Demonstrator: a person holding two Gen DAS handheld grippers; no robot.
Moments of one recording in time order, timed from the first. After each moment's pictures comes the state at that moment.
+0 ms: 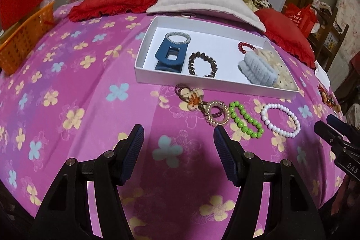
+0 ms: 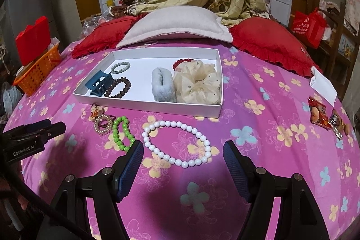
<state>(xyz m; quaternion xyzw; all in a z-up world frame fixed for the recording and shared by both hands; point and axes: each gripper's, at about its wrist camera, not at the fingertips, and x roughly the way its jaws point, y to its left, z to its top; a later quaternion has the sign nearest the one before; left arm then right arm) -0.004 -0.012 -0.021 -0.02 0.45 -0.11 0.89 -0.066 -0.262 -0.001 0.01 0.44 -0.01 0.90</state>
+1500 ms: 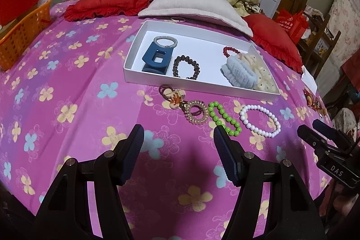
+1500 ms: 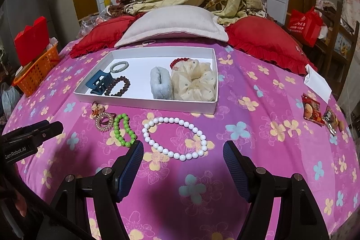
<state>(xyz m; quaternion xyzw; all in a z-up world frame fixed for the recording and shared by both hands) -0.019 -0.016 -0.005 -0.05 0.45 -0.13 0.88 -0.077 -0.261 0.011 0.01 0.45 -0.02 0.89</state>
